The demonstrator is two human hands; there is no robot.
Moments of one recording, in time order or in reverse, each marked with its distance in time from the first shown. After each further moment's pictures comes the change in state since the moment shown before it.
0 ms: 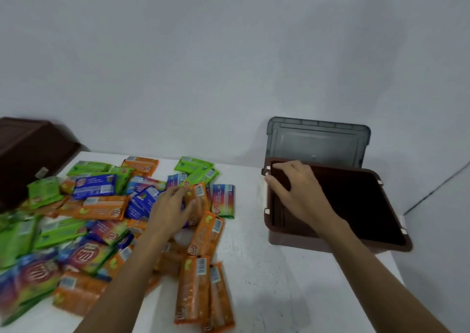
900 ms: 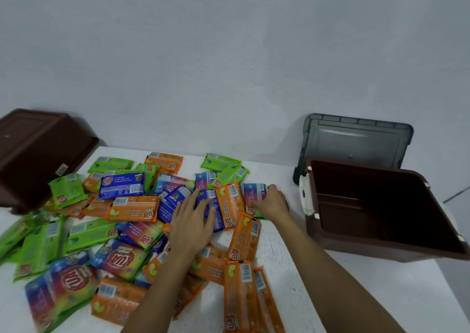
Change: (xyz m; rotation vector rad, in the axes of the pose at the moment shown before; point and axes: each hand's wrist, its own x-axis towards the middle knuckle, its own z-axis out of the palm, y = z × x) left_hand -0.020 -0.043 0.006 -0.002 0.028 -0.017; right_hand 0.044 -0.059 0.170 0.157 -0.356 0.693
